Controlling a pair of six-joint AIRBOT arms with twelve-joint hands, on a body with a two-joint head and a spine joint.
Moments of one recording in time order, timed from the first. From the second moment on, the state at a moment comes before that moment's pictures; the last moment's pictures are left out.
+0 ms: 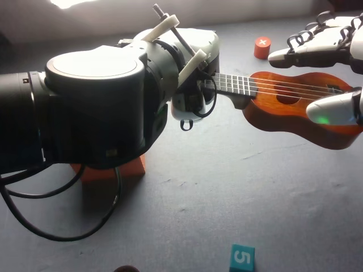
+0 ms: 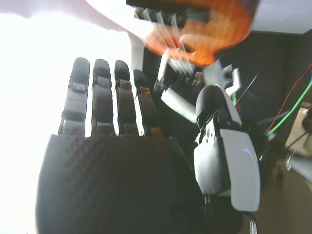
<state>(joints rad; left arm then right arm) 0.26 -1.27 0.87 1.33 0.83 -0.59 -0.34 -0.72 0.95 -0.87 0.32 0.02</state>
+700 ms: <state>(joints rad) 0.26 -1.27 0.87 1.32 0.83 -0.58 -0.36 -0.66 0.87 -0.93 0.33 0.02</state>
